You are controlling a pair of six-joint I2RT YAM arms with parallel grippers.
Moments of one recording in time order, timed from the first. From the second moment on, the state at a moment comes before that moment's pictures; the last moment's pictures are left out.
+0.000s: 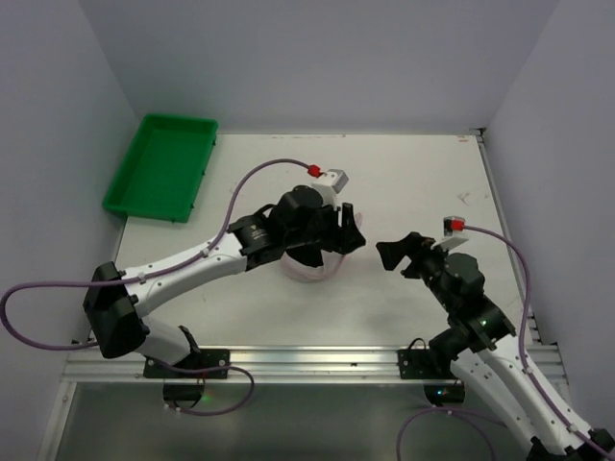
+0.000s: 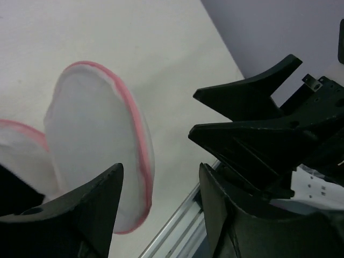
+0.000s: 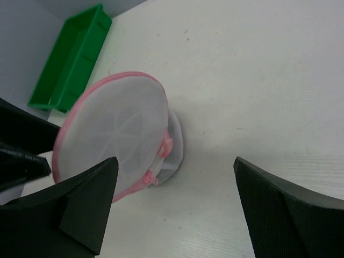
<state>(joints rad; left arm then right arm) -0.95 1.43 1.22 -0.26 0.05 -0.63 0.50 0.45 0.47 -0.27 0.10 0.64</state>
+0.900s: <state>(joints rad) -0.82 1.43 1.14 -0.36 -0.13 -0.54 0.50 1.09 0.66 -0.13 -0.08 0.62</state>
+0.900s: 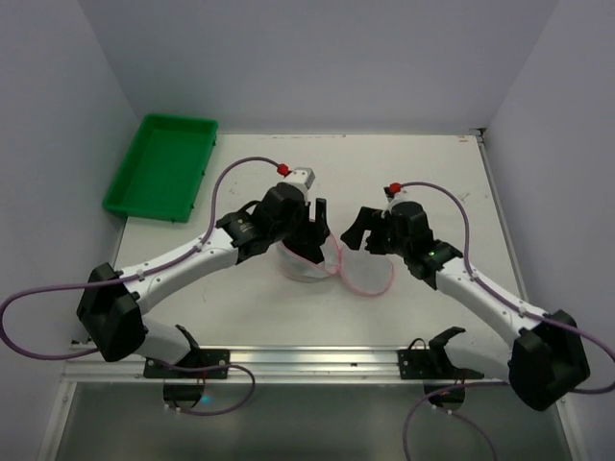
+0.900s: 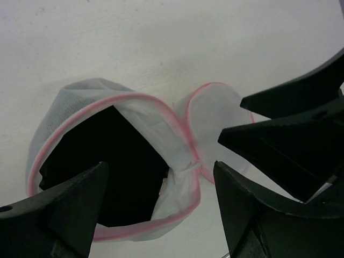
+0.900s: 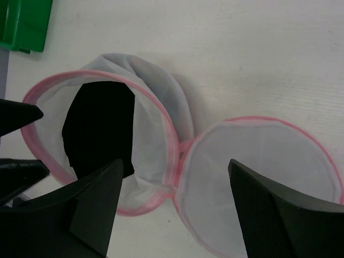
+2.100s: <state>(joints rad) -0.77 1.42 0.94 -0.32 -0.18 -0.60 0.63 1.35 0.83 0.04 -0.26 0.47</state>
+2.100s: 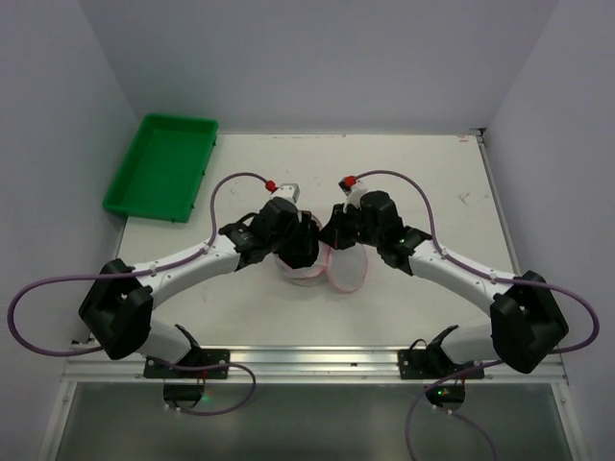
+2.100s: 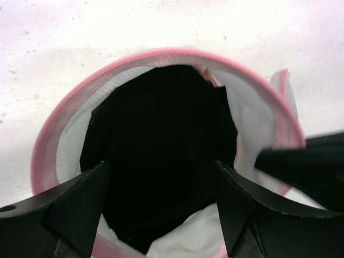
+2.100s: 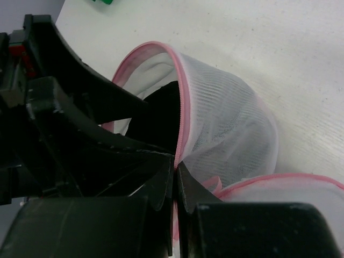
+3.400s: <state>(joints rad) -0.76 1.10 0.87 -0.02 0.19 -0.50 0.59 1.34 0.74 -0.01 -0.06 0.49</state>
